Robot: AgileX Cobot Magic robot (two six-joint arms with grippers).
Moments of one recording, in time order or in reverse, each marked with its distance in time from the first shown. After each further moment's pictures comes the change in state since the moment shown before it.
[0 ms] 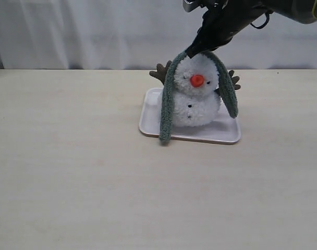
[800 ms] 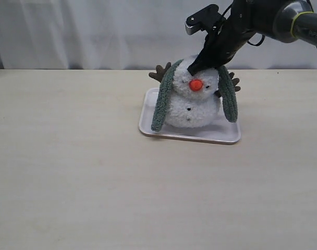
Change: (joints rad) left arm 0.000 0.000 0.000 0.000 0.000 0.000; right arm 0.000 0.105 0.000 -0.169 -0.012 0.197
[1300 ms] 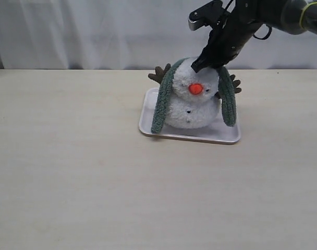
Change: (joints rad) left arm 0.000 0.000 0.000 0.000 0.000 0.000; right arm 0.000 -0.052 0.000 0.000 0.103 0.008
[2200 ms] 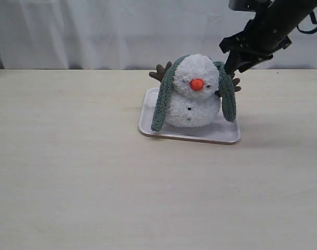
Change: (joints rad) left arm 0.000 0.000 0.000 0.000 0.000 0.000; right arm -0.169 -0.133 0.060 0.368 0.334 0.018
